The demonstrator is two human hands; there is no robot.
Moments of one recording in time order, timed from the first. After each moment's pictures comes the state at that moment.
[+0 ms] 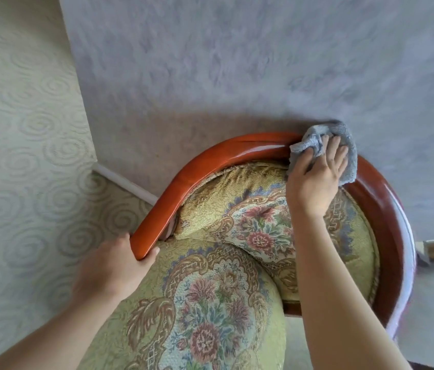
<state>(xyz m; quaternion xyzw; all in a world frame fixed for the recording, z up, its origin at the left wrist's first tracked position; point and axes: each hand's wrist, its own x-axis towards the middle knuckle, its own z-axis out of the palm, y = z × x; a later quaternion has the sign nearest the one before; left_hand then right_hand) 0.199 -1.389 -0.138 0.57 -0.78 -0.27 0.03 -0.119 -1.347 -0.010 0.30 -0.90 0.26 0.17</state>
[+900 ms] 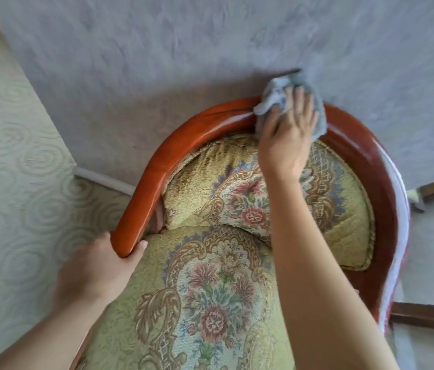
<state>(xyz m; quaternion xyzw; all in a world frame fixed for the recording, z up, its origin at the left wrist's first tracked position) 0.195 -1.386 -0.123 0.59 -0.75 -0.30 0.02 -0.120 -1.358 -0.027 0.35 -0.86 0.30 0.23</state>
